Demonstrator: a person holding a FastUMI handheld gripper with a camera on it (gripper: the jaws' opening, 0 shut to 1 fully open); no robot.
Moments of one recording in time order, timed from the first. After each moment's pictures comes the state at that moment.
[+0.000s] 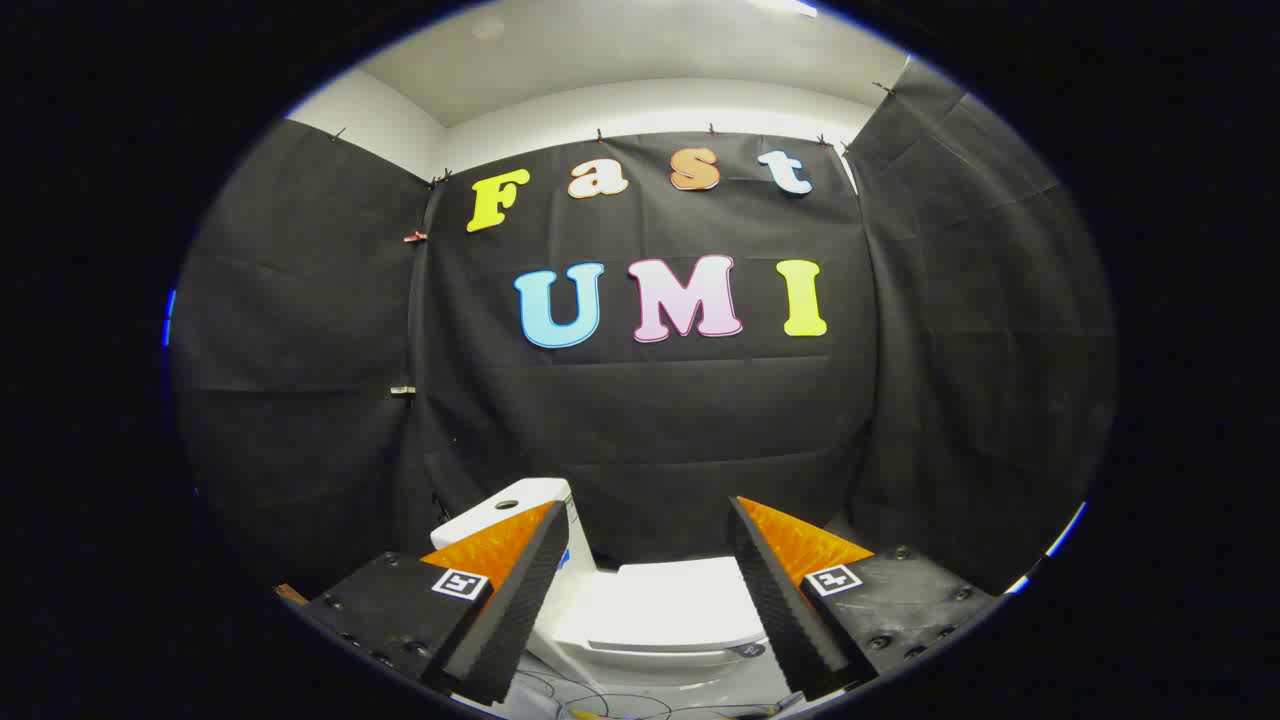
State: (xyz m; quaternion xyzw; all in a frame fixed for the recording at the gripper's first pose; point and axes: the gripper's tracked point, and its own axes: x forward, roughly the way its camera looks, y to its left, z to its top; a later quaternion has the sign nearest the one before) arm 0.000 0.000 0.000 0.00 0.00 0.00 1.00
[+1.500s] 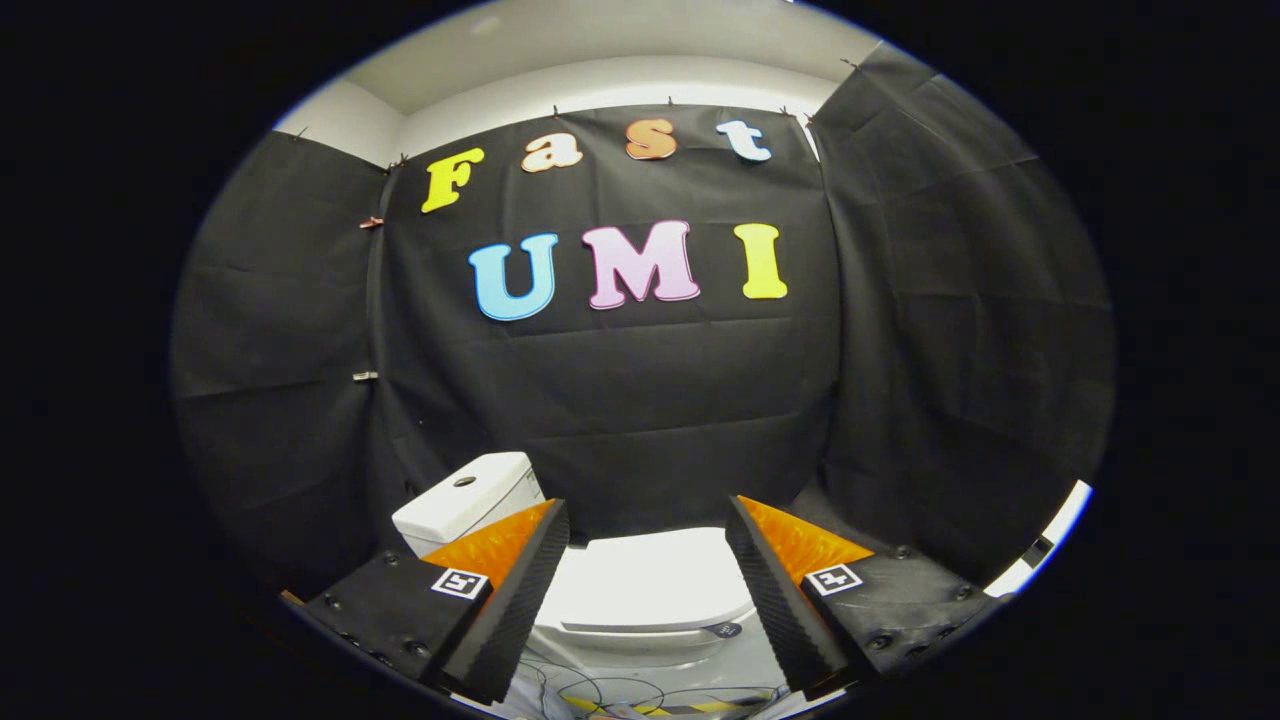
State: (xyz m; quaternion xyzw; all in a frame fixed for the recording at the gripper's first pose) arm 0.009 -0.063 -0.040 0.03 0.05 -0.05 1.00
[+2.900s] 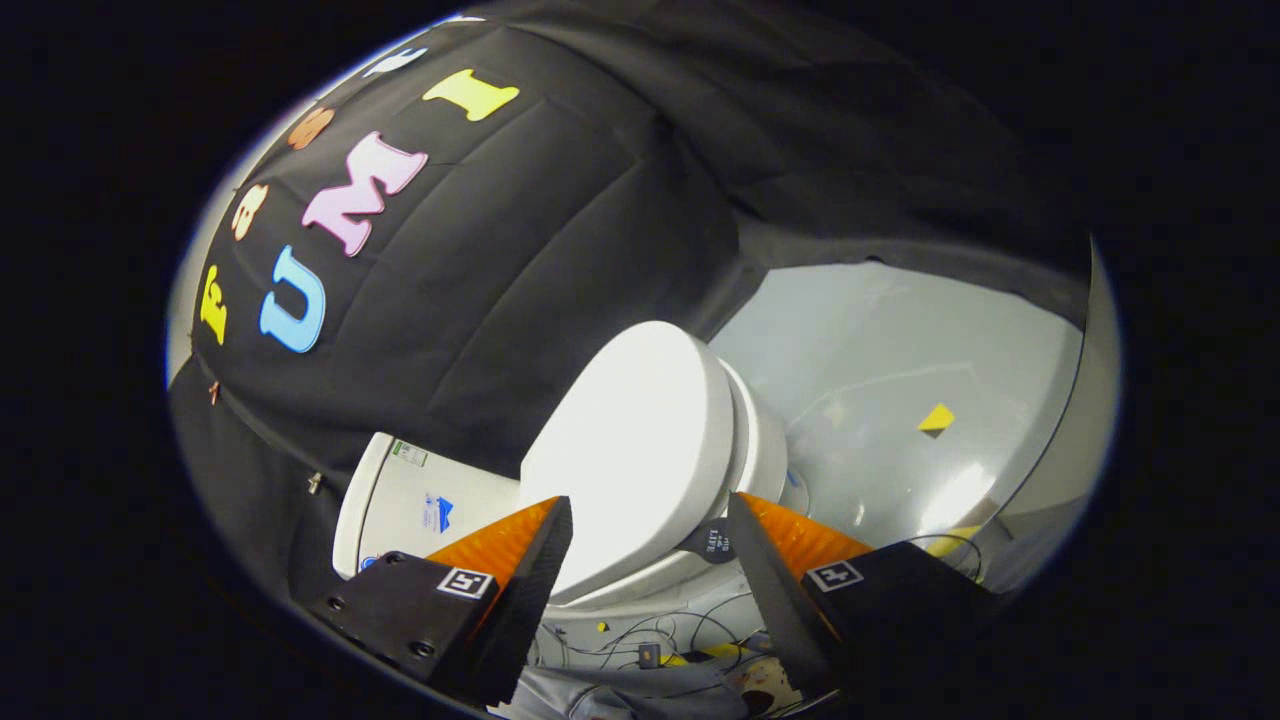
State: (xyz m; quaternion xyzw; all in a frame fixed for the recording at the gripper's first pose) arm 0.119 -0.227 -0.378 0.41 0.27 -0.12 0.86
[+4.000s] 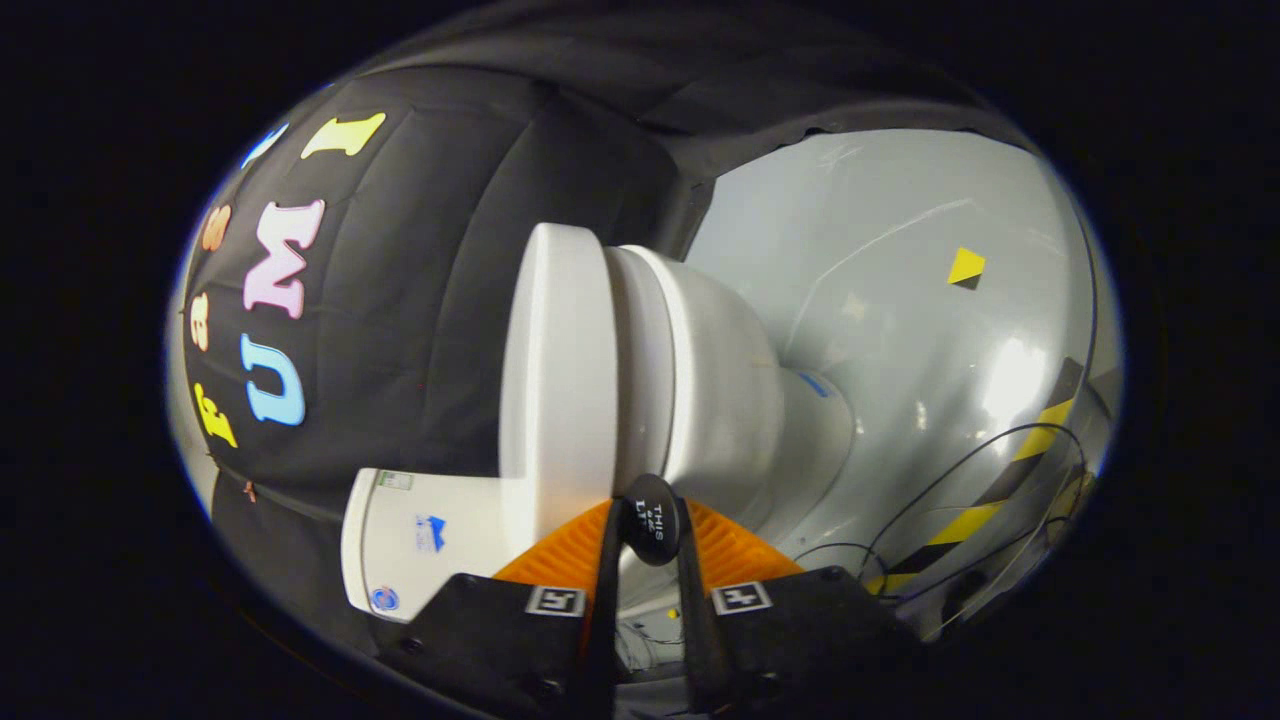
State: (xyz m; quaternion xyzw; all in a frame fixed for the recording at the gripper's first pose) arm 0.138 -0.197 -0.496 0.54 0.28 -0.10 0.79
